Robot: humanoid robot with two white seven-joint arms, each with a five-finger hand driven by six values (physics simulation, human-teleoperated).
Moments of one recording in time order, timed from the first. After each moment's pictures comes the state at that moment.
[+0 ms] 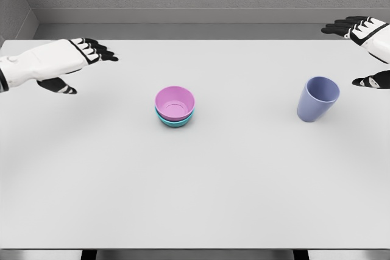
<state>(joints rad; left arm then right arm) -0.64 0.87 -0.54 -1.43 -0.43 -0.61 -0.38 -0.26 -1.17 0.26 -1.75 0.11 -0.42 0.14</state>
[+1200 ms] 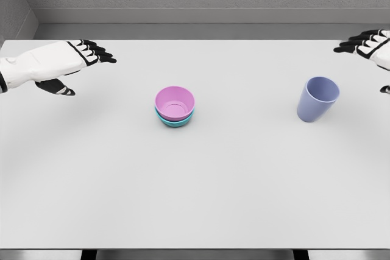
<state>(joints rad) -0.63 0.88 -0.55 -1.42 -0.43 -0.61 -0.39 -0.27 -1.19 0.21 -1.73 0.28 -0.41 0.38</state>
